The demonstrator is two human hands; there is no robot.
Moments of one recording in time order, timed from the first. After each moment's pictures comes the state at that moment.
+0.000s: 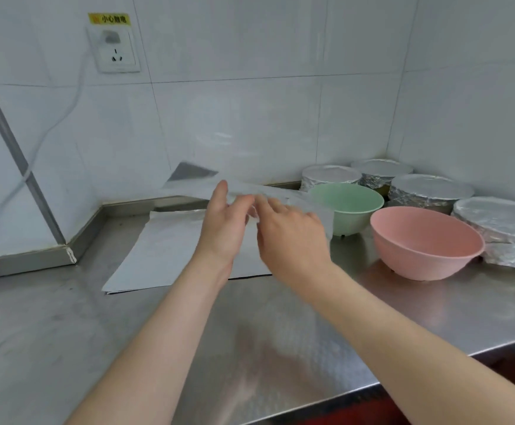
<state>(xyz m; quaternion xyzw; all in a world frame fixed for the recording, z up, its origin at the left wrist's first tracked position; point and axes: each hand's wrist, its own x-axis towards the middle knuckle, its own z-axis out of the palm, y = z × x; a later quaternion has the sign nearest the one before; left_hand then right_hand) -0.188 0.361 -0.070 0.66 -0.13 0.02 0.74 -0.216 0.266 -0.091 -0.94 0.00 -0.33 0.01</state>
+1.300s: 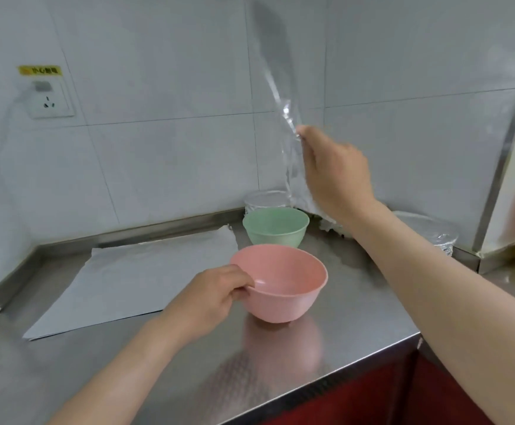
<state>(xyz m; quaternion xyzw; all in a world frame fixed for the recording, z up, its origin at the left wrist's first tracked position) -0.203 0.308 -0.124 0.82 -0.50 0.10 0.26 -0.257 0.082 0.006 -0.83 0.00 -0.55 0.11</state>
